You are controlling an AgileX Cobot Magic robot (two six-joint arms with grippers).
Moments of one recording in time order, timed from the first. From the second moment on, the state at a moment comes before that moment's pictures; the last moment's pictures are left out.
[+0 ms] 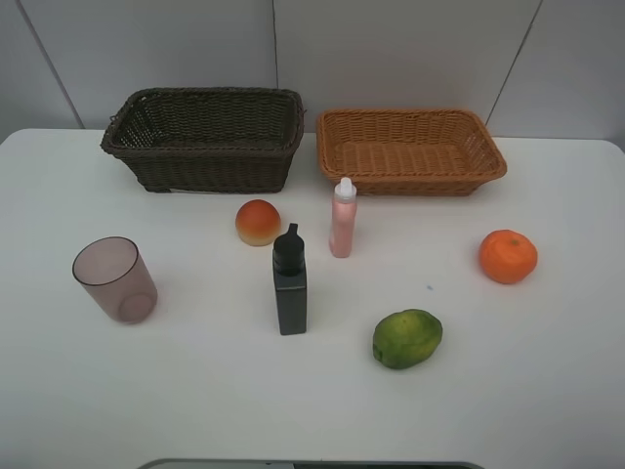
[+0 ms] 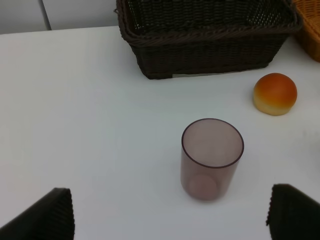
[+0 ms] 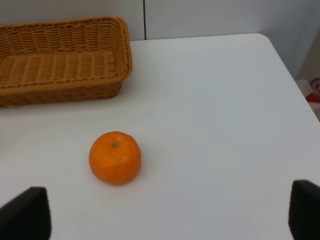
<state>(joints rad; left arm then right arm) -0.16 -0.01 -0.50 0.03 1.07 -0.04 -0.11 0.00 -0.52 -0.07 1.06 0.04</state>
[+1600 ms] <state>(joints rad) -0.16 -0.01 -0.50 0.03 1.07 -0.04 -0.11 0.00 -0.52 -0.07 1.06 0.04</state>
